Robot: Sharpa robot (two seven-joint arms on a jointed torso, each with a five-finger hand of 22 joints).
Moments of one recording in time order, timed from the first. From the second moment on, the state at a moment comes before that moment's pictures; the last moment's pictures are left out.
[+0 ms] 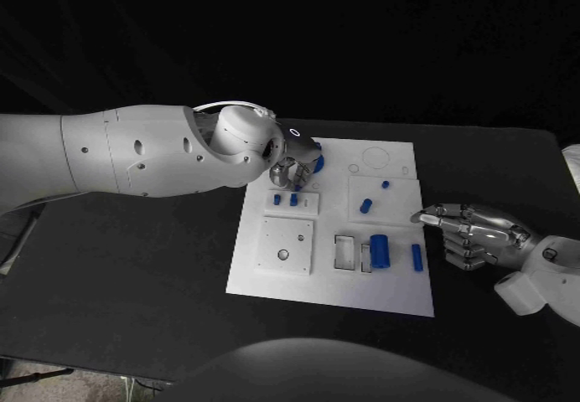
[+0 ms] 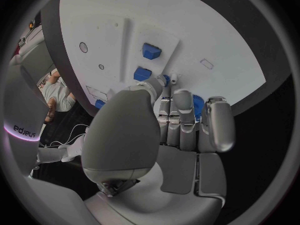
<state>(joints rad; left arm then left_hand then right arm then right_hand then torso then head) 1.46 -0.89 -0.22 1.64 -1.78 0.17 -0.20 1.49 -0.23 0.50 0.24 0.10 1.06 0.04 0.10 0.19 1.15 -0.02 0.11 0.16 1.32 -0.06 1.10 0.68 0.05 1.47 0.06 1.32 1.31 1.23 -0.98 -0.21 1.60 -0.25 0.12 0.11 1.23 0.14 0.05 0.07 0.25 0.47 0.15 0.80 0.31 1.47 0.06 1.57 1.31 1.47 0.02 1.57 1.31 0.01 1.46 0.14 1.57 1.31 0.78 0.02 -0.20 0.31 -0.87</state>
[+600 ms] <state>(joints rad) 1.45 -0.87 -0.22 1.64 -1.81 0.13 -0.19 1.51 -0.22 0.52 0.19 0.09 1.01 -0.01 0.10 0.19 1.15 -0.02 0.12 0.16 1.32 -0.06 1.12 0.70 0.05 1.47 0.06 1.33 1.31 1.23 -0.98 -0.21 1.60 -0.25 0.12 0.11 1.24 0.14 0.05 0.07 0.25 0.47 0.15 0.80 0.31 1.47 0.06 1.57 1.31 1.47 0.02 1.57 1.31 0.01 1.46 0.14 1.57 1.31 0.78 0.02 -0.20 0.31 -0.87</state>
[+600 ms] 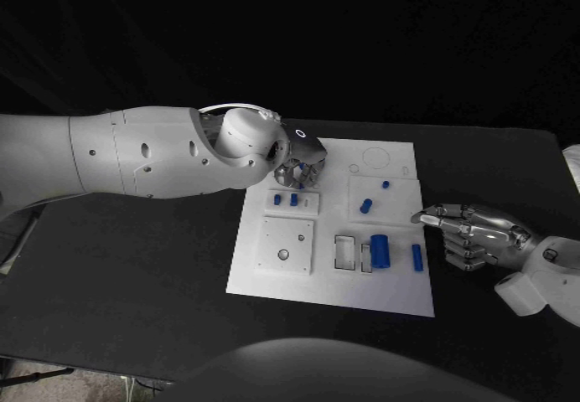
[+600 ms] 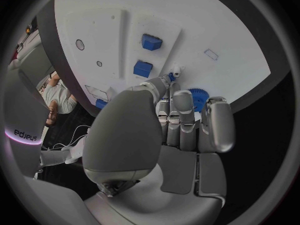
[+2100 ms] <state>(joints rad) 1.44 -0.90 -0.22 1.67 -2.01 0.13 -0.20 1.47 -0.26 0.45 0.19 0.05 1.00 0.00 0.15 0.20 1.15 -0.04 0.13 0.18 1.30 -0.06 1.10 0.66 0.05 1.47 0.06 1.30 1.31 1.23 -0.98 -0.21 1.60 -0.25 0.12 0.11 1.24 0.13 0.05 0.06 0.25 0.48 0.15 0.80 0.31 1.47 0.06 1.57 1.31 1.47 0.02 1.57 1.31 0.01 1.46 0.14 1.57 1.31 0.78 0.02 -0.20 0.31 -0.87</state>
